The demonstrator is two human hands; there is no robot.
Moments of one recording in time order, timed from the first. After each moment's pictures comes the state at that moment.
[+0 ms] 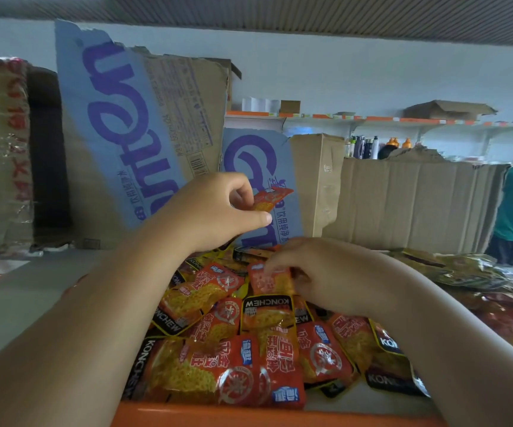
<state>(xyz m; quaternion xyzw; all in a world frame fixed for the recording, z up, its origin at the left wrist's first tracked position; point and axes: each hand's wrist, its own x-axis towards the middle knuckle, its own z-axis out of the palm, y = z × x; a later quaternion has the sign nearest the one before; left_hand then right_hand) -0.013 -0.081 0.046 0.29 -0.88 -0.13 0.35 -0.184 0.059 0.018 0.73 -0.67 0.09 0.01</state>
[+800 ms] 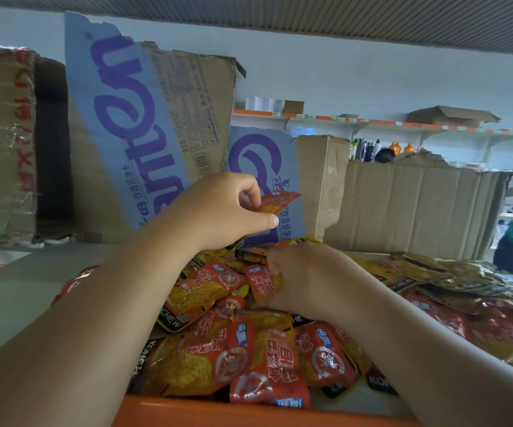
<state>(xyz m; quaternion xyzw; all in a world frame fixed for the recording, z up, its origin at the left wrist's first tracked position) -0.017 -0.081 0.044 0.30 -0.88 -0.10 0.35 -0.160 0.034 0.003 0.69 -0.72 0.06 0.07</state>
